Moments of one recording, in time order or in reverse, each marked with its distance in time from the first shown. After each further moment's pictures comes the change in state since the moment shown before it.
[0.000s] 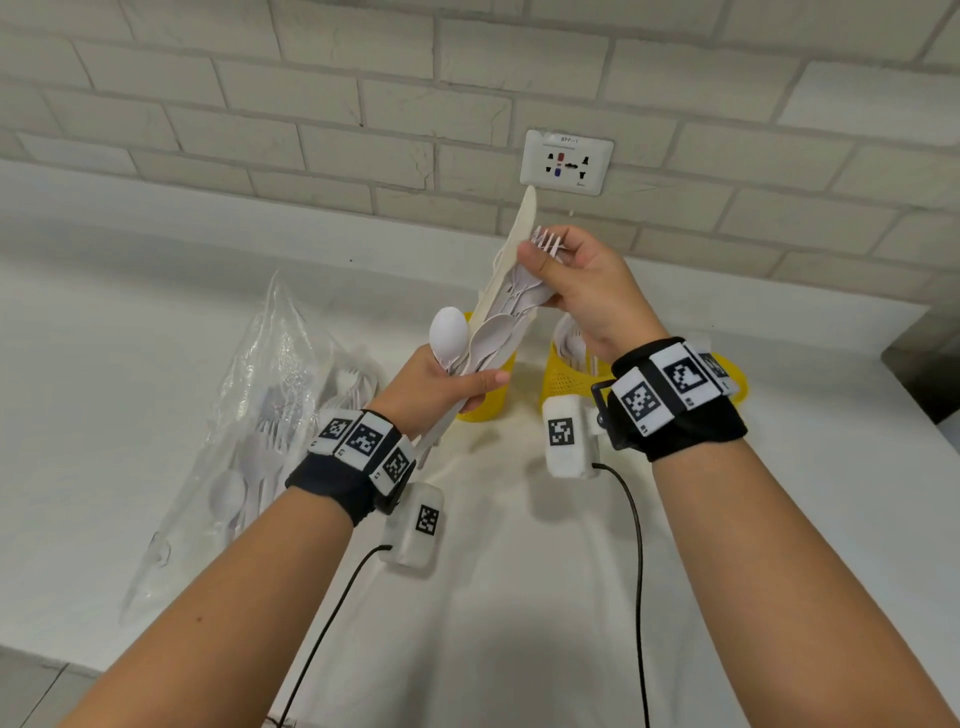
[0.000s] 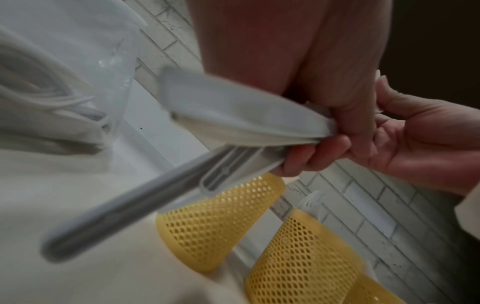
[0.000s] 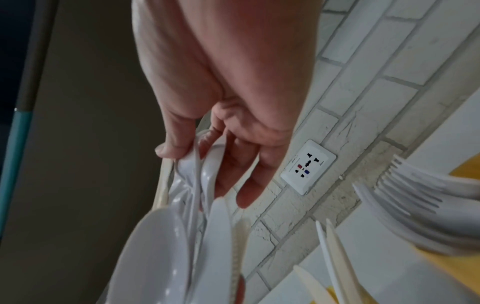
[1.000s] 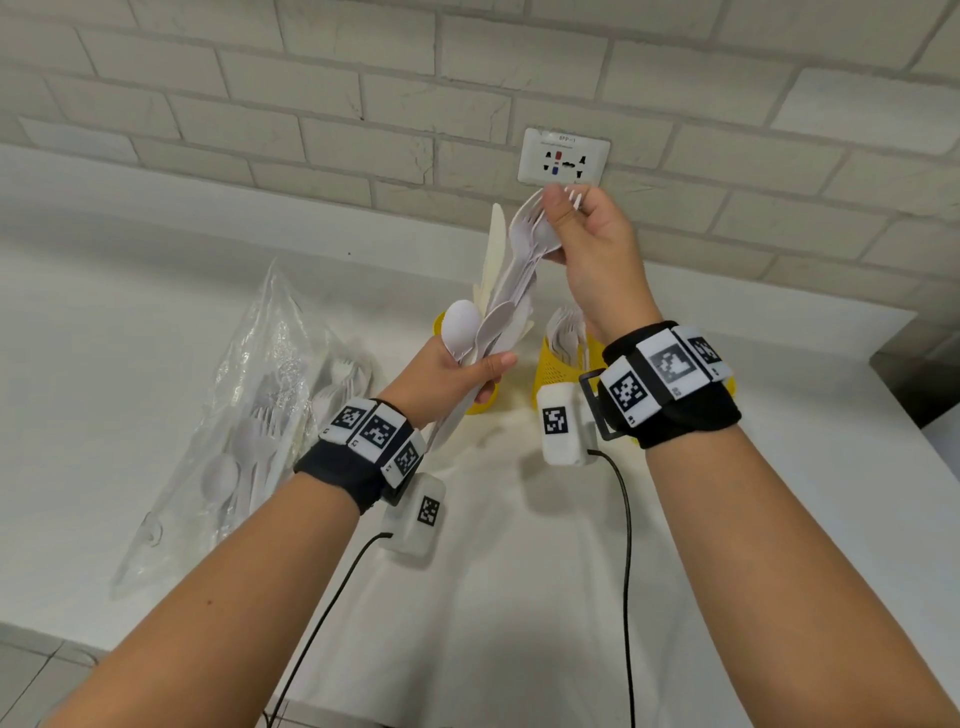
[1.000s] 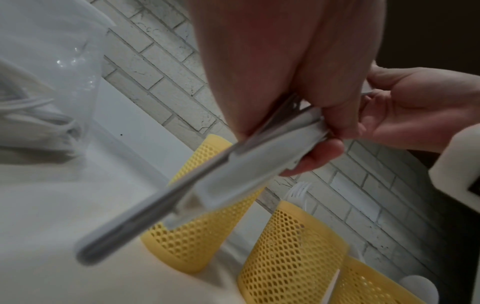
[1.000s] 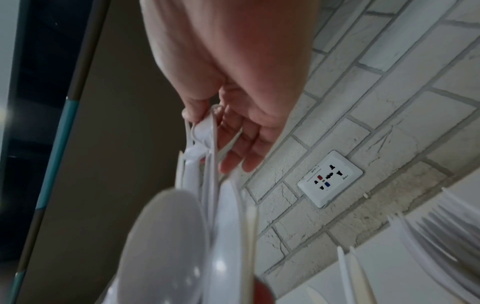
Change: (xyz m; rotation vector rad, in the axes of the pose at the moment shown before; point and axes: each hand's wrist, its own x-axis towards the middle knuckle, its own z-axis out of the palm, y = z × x) left_hand 0.003 0.002 0.015 0.059 -0.054 0.130; right_hand -0.002 -0.021 0.001 -0.054 0.134 -0.182
